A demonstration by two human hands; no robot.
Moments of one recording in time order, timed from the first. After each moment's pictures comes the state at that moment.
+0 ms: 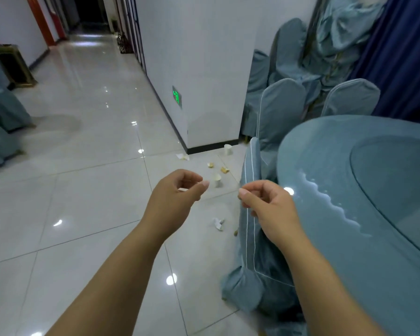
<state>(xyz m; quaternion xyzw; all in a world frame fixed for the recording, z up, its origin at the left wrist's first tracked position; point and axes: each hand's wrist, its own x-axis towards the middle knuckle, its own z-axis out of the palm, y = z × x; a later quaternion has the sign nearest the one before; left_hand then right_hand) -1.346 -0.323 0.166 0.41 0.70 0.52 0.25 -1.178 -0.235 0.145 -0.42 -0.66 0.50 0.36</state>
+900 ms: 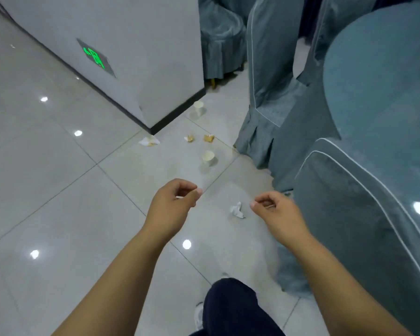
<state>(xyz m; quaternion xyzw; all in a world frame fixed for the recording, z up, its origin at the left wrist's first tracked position) -1.698 0.065 0.039 0.45 0.71 0.32 0.44 -1.478 0.074 -0.019 -0.68 -0.50 0.46 0.29</state>
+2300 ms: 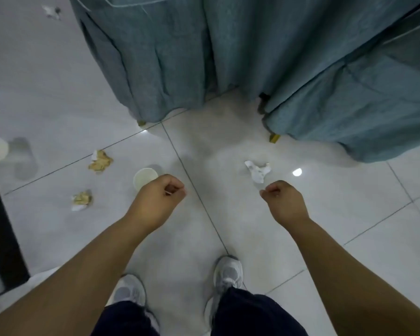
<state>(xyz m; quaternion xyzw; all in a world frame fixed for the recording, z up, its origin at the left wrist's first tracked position) -1.746 0.617 -0.449 0.80 0.33 -0.18 0.47 -1.649 0.366 -0.488 -0.90 0.10 0.31 0.28</state>
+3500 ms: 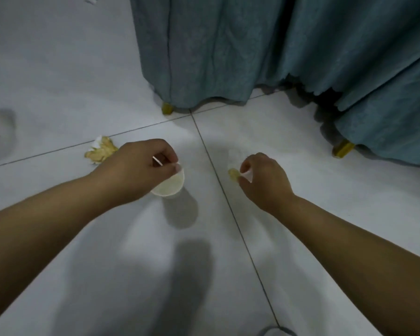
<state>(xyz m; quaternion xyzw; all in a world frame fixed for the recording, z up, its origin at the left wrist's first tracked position) -1.780 0.731 -0.617 0.91 0.22 -0.10 0.34 -1.657 0.520 -0.695 -0.93 -0.29 0.12 0.19</state>
